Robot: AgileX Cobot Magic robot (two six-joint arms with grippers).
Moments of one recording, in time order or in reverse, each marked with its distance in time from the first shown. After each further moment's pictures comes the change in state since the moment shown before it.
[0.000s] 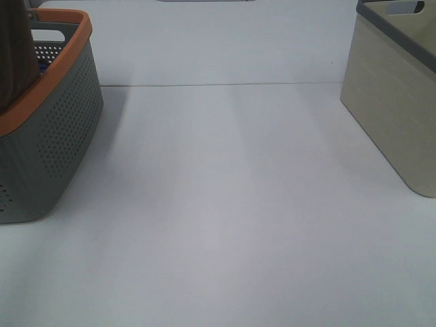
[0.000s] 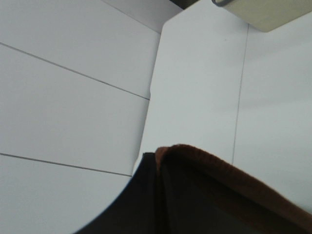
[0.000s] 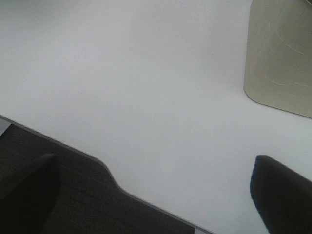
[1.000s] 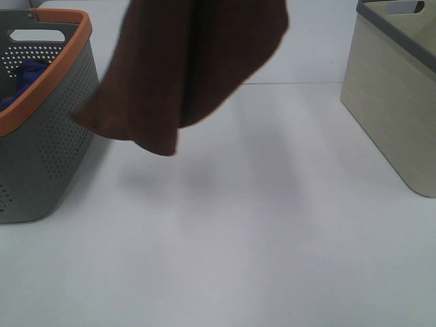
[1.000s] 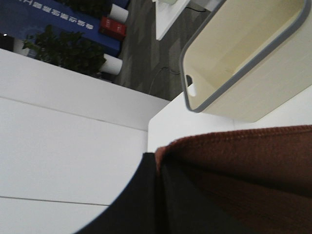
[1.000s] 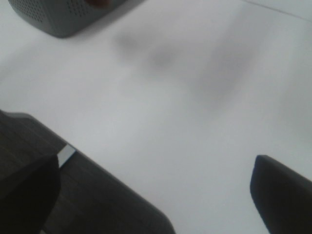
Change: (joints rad) left arm -0.442 0.294 0.000 -0.005 -0.335 0.157; right arm 0.000 0.211 -0.011 0.331 -0.169 -0.177
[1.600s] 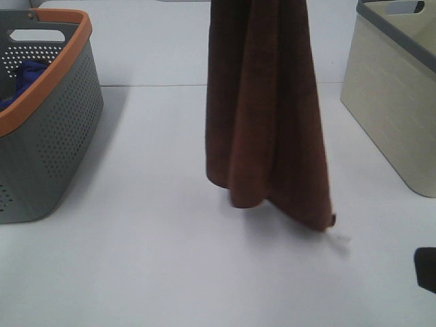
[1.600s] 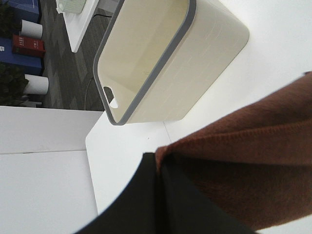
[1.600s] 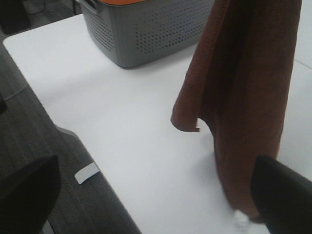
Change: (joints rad) left arm -0.066 0.078 0.000 0.057 0.183 0.087; right arm 0.000 0.255 0.000 0.356 -0.077 -0.496
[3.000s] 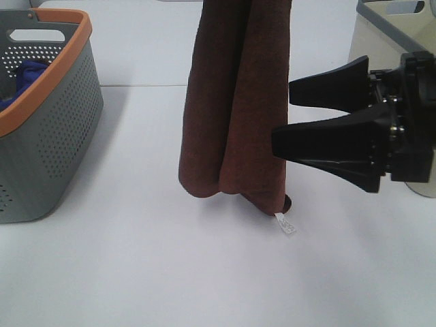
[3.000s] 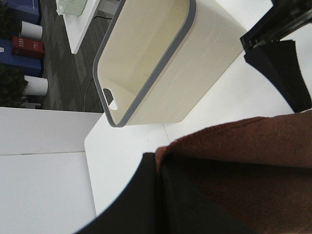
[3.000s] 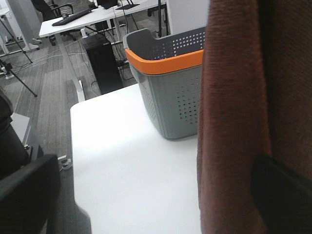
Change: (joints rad) left arm 0.000 0.000 0.000 -0.009 0.002 0.000; right arm 0.000 0.832 -0.001 0.747 0.069 -0.992
